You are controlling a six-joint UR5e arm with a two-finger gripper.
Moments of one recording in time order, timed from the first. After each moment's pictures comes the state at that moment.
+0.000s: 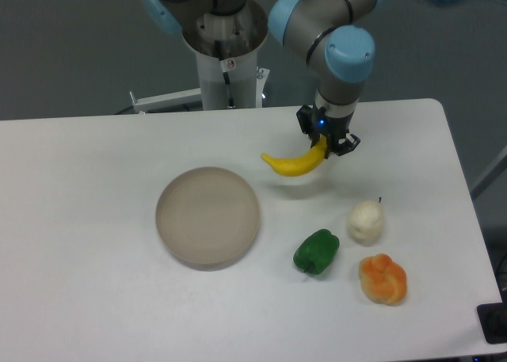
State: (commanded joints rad) arm 2.51 -1.79 -2.04 -0.89 1.58 1.36
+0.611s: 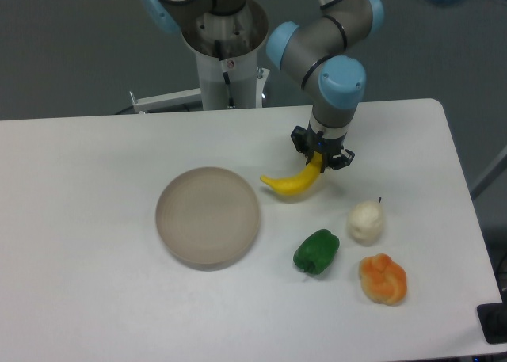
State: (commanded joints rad) arm 2.50 -1.86 -2.03 -0.87 1.59 1.19
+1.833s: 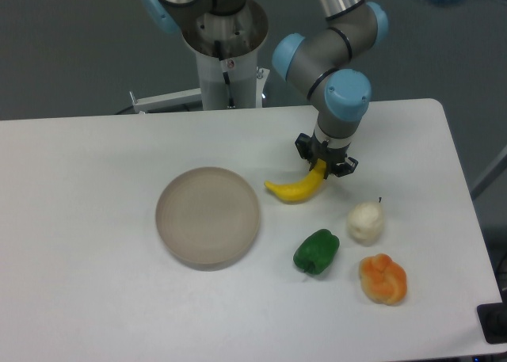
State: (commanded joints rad) arm 2.51 -1.88 -2.01 -0.87 1.59 1.24
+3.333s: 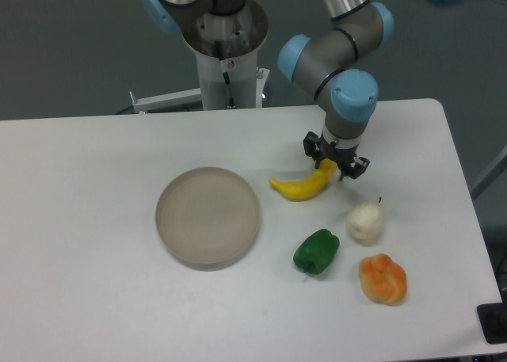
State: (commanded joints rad) arm 2.51 -1.90 -1.88 -0.87 1.62 1.24
